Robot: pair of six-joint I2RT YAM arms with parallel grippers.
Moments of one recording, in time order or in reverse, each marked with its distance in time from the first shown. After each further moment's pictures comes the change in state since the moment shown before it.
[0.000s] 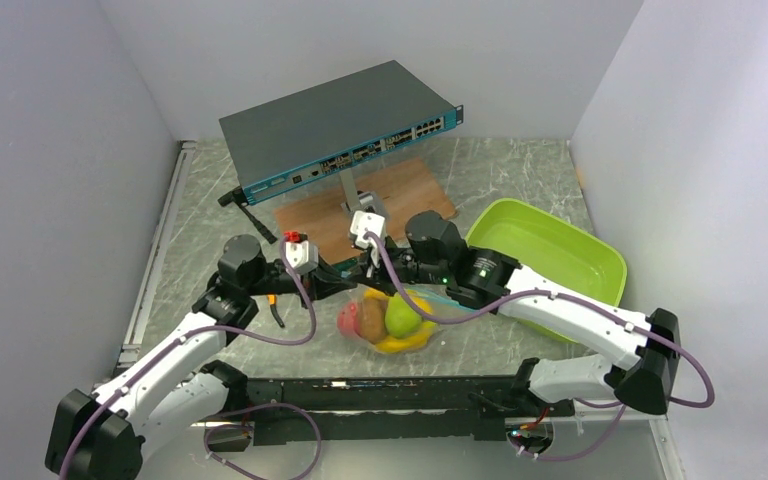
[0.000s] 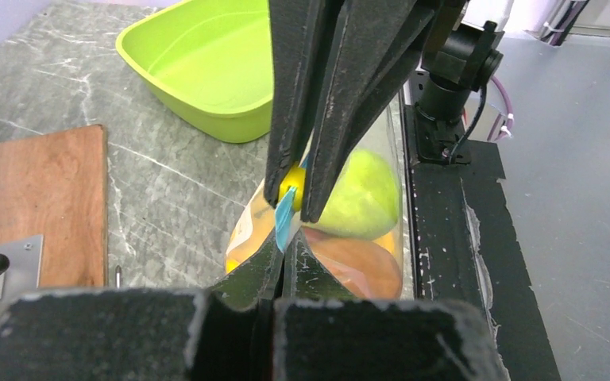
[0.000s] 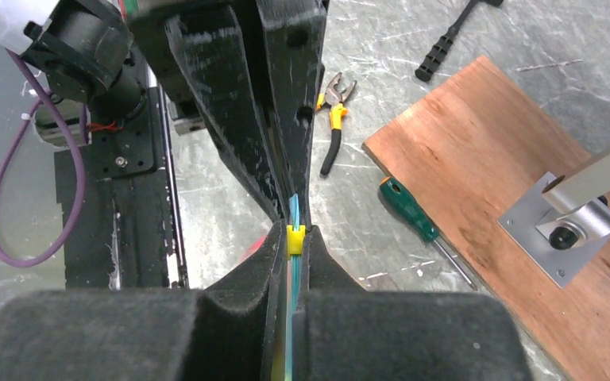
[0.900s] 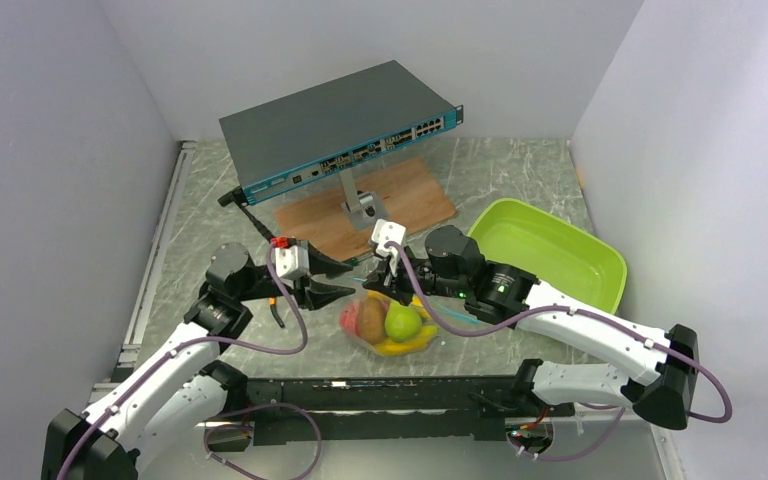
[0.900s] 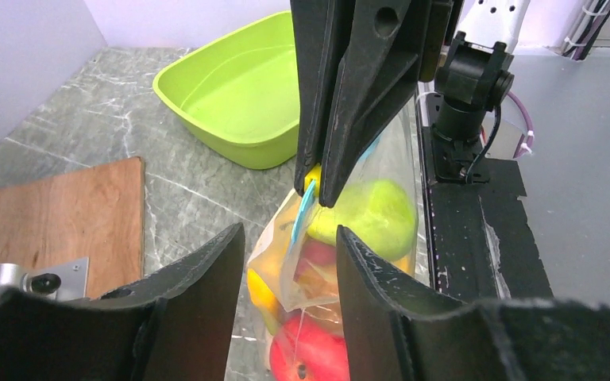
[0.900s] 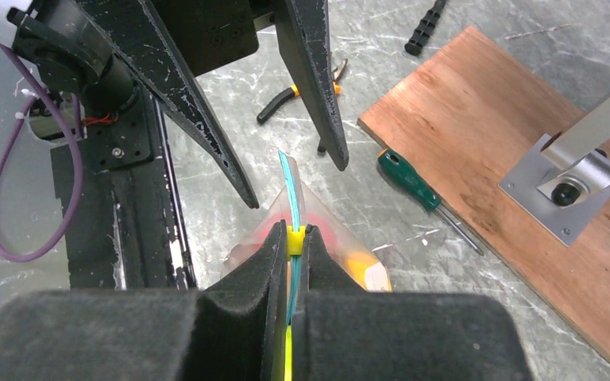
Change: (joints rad) left arm -0.006 -0.109 -0.022 0.027 -0.056 -0.005; right arm 0.004 -0.153 -0.165 0.054 0.055 0.058
